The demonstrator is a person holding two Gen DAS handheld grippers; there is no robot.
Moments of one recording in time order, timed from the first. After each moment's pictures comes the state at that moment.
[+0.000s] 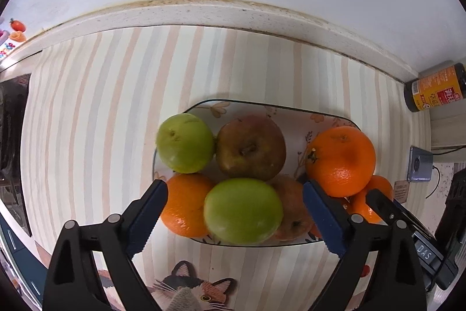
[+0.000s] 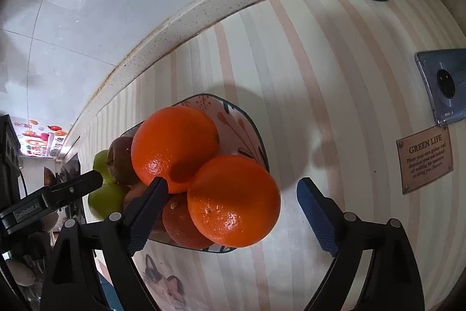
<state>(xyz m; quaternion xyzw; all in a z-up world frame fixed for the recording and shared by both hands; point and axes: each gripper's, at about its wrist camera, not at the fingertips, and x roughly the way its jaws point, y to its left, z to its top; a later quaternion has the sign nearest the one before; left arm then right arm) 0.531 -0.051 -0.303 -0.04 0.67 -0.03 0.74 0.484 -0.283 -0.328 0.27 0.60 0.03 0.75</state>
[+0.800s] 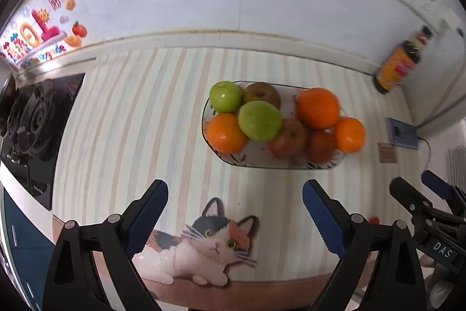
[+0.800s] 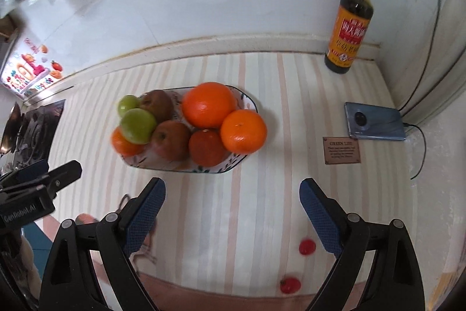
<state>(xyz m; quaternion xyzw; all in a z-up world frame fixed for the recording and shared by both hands) 0.380 -0.026 -0.206 -0.01 0.56 -0.03 0.83 0.367 -0.219 -0.190 0.06 0.55 0.00 0.83</state>
